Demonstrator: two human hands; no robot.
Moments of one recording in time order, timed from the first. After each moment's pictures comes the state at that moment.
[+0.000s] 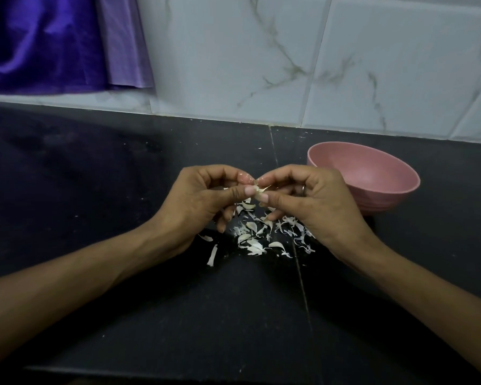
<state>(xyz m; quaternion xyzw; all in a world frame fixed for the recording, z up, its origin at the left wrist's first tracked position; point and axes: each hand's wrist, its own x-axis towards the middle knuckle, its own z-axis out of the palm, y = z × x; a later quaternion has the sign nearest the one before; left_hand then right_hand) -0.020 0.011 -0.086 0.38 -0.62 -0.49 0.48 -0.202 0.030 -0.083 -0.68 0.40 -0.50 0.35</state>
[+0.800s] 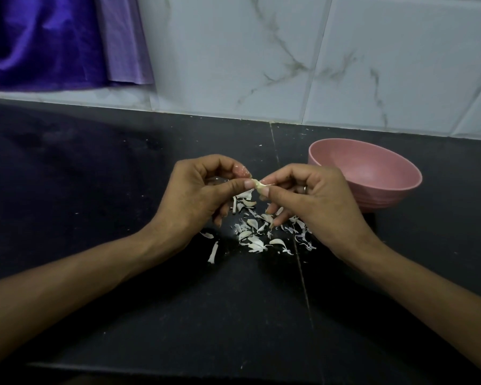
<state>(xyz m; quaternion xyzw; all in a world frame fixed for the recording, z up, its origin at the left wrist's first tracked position) -0.018 0.010 -0.090 0.35 -0.65 -0.42 0.53 -0.200 0.032 -0.085 -0.67 0.42 -0.50 0.34</state>
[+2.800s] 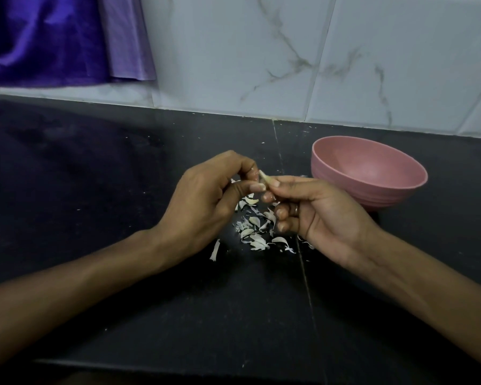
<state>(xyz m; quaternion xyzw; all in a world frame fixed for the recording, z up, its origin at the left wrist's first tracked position) -0.017 0.015 -0.093 0.31 -0.80 -0.15 0.49 -0.193 0.035 -0.077 -0.46 0.39 -0.46 0.64</state>
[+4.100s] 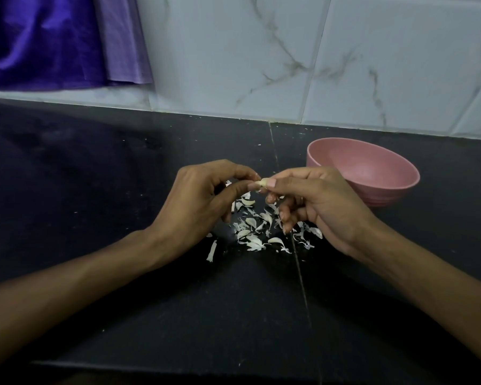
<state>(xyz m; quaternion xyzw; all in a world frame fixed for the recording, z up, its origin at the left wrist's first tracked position) -0.014 0.009 -0.095 0.34 -0.79 -0.18 0.48 -0.204 0.034 -0.071 -0.58 0.45 -0.46 0.50</state>
